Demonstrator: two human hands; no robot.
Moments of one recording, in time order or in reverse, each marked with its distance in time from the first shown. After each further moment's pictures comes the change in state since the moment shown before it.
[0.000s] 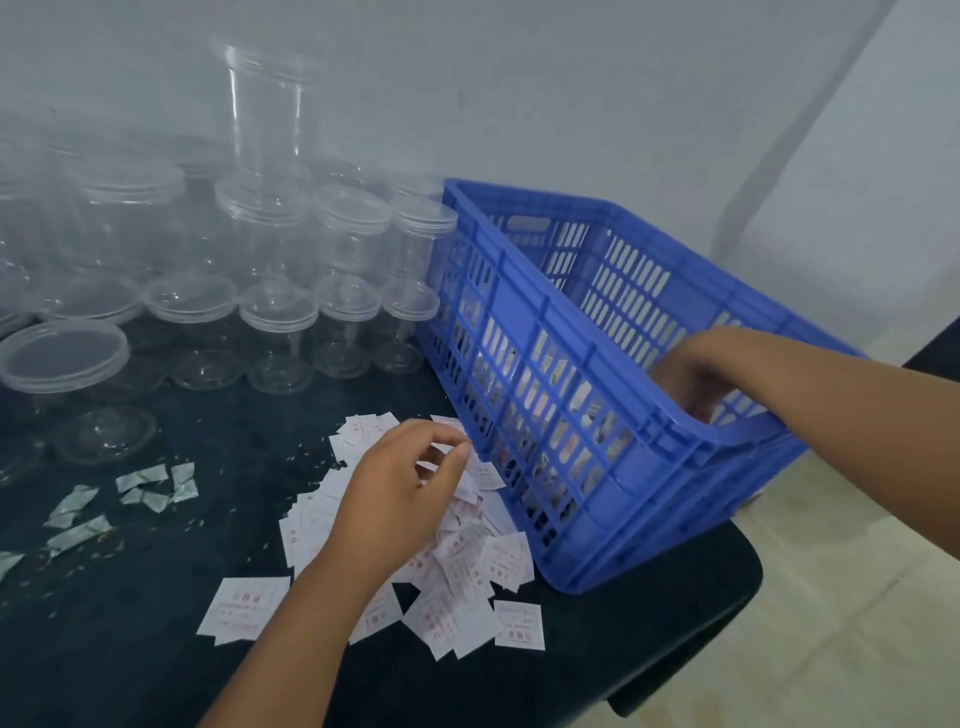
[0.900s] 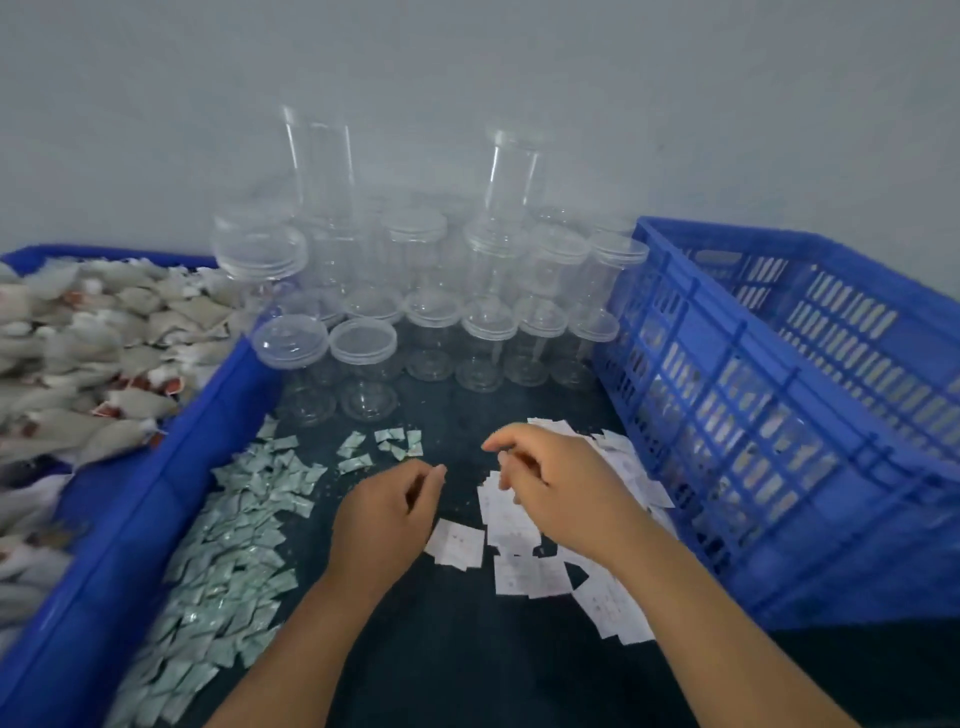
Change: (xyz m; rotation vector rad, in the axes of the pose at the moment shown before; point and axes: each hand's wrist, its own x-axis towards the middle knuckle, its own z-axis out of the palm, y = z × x) left_hand -0.099 -0.057 -0.136 0.559 0.376 -0.171; right_hand -0.103 -0.216 0.181 0.365 0.653 -1.072
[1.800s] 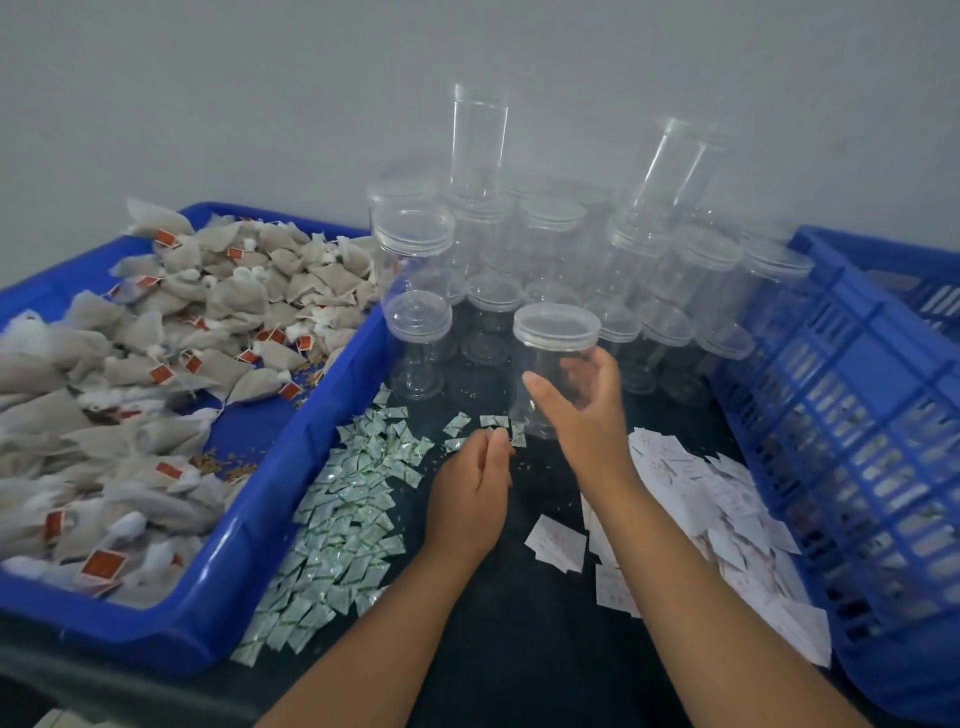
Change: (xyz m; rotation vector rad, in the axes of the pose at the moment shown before) left_hand 0.007 -0.024 -0.003 -0.371 0.146 -0.234; right_hand 0.104 -0.032 0.089 0.805 0.330 -0.001
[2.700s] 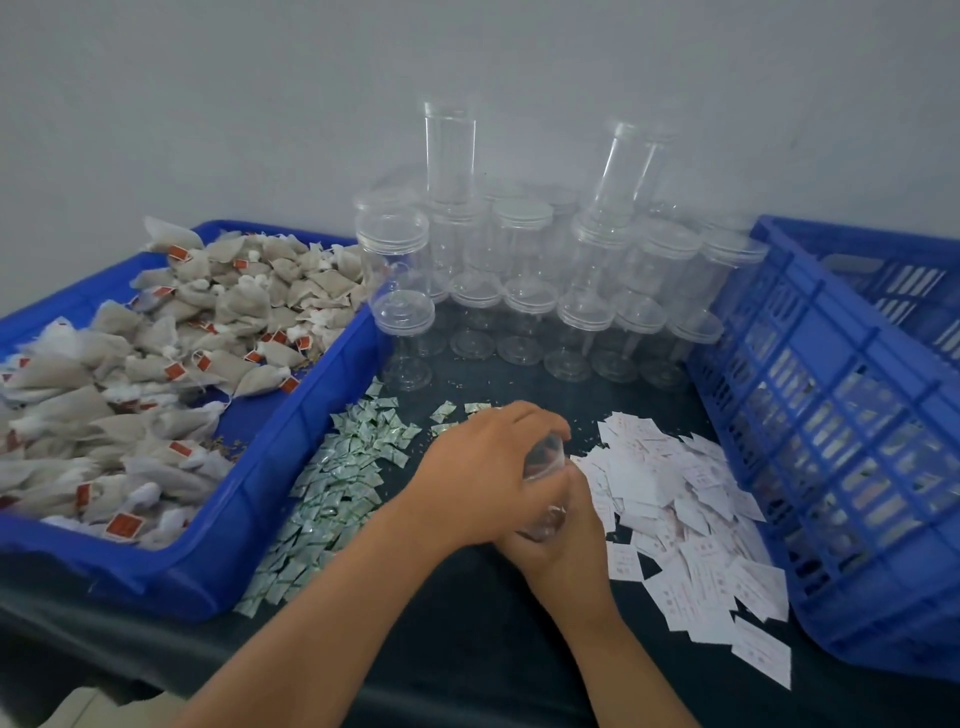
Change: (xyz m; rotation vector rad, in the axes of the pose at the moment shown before) left_hand -0.030 0.110 -0.033 0.619 -0.366 0.438; right_hand -0.132 0.045 -0.030 -0.144 -0.028 -0.182
